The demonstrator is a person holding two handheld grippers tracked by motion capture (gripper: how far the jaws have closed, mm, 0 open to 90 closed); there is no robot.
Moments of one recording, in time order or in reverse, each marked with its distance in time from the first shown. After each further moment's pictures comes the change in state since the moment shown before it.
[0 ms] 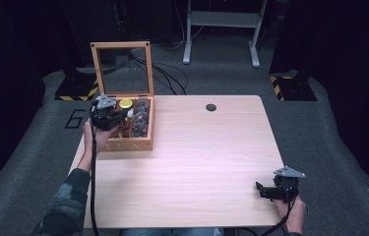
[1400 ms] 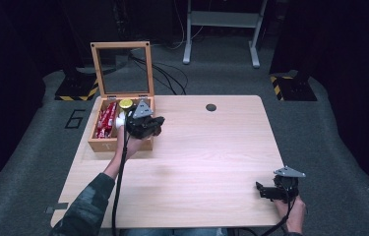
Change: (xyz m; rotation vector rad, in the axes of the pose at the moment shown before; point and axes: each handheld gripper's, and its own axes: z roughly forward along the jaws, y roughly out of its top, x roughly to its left) left arm -0.101 0.027 0.028 -0.046 -0.200 0.127; right arm 0.000 0.000 0.000 0.002 0.001 0.000
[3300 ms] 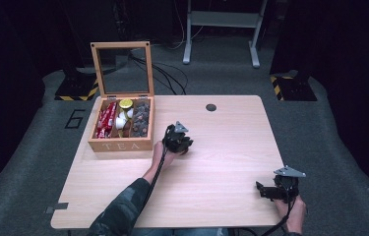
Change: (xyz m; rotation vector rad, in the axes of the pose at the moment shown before) left arm -0.053 -0.051 0.133 0.175 -0.105 -0.087; right arm -0.001 0.000 0.001 0.000 0.002 0.006
